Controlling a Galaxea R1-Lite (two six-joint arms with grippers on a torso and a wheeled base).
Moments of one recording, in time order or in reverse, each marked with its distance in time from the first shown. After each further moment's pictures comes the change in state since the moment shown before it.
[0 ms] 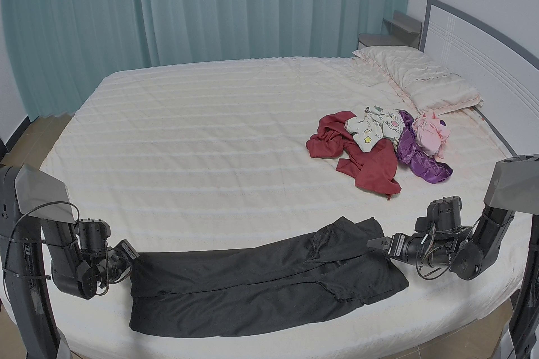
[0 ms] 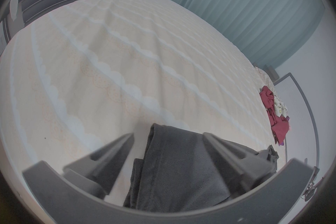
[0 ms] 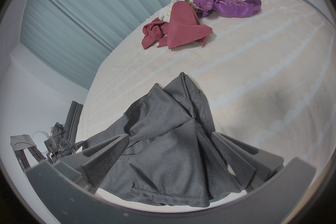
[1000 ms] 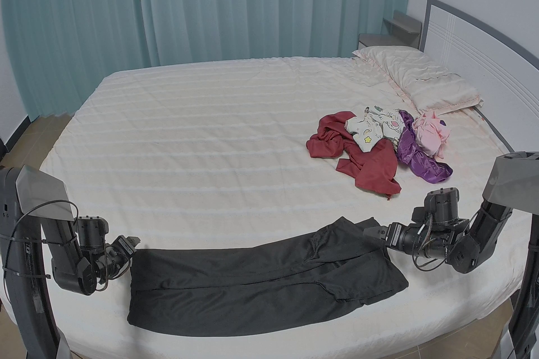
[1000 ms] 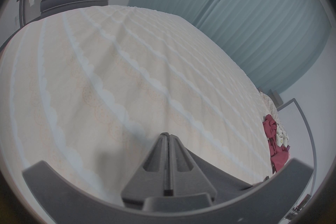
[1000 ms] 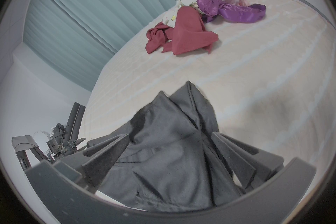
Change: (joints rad) left arm 0.027 0.020 -0.051 0.010 0.009 -0.028; right arm 0.009 0.000 -0.070 0.010 -0.004 0.000
